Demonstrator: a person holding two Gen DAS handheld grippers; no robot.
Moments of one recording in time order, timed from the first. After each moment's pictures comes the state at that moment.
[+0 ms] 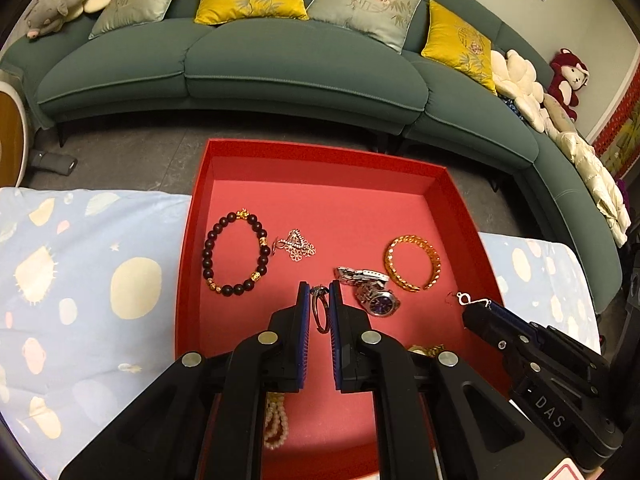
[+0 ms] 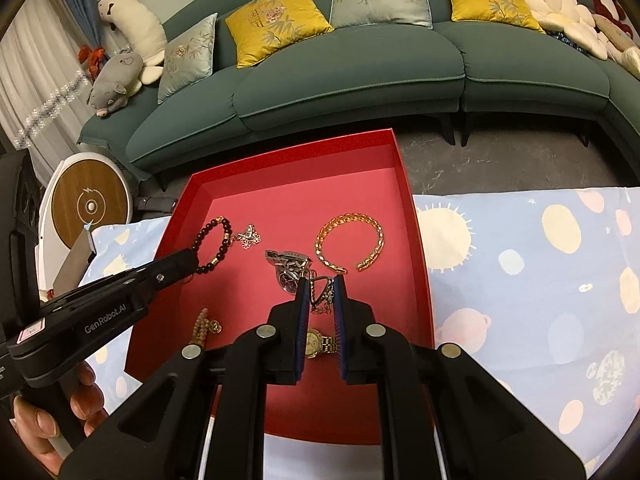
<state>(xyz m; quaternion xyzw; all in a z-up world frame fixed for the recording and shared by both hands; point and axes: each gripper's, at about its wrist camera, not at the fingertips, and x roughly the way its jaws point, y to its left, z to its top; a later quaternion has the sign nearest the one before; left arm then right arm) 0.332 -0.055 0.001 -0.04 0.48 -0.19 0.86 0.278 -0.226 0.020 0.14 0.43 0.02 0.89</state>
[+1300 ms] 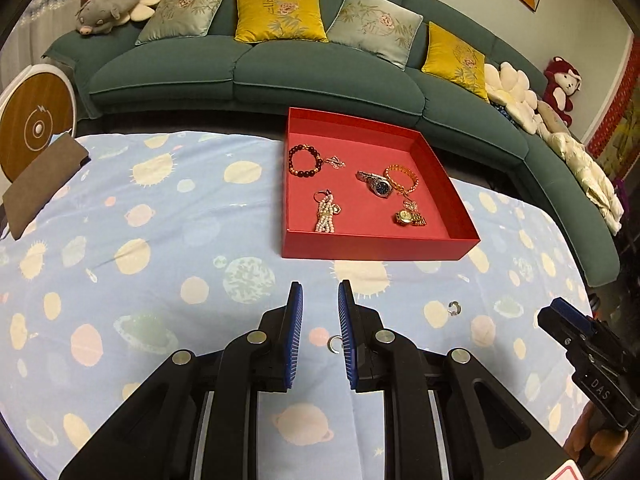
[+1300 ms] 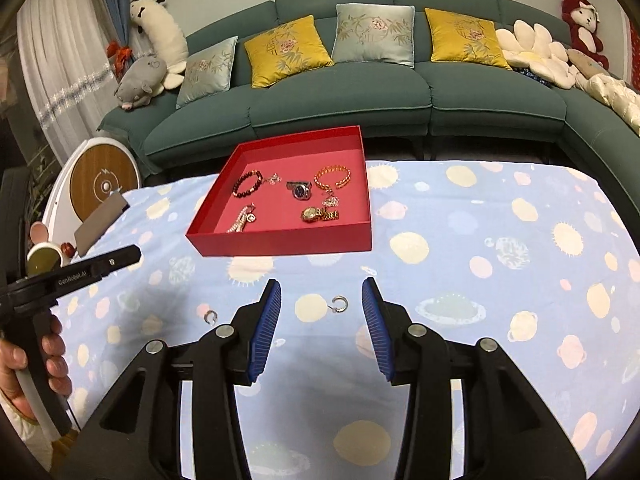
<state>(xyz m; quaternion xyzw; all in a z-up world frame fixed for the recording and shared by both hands) 0.144 0.030 0.046 -0.03 0.44 -0.16 0.88 0.066 -0.211 0.074 0.08 0.39 0.00 0.92</state>
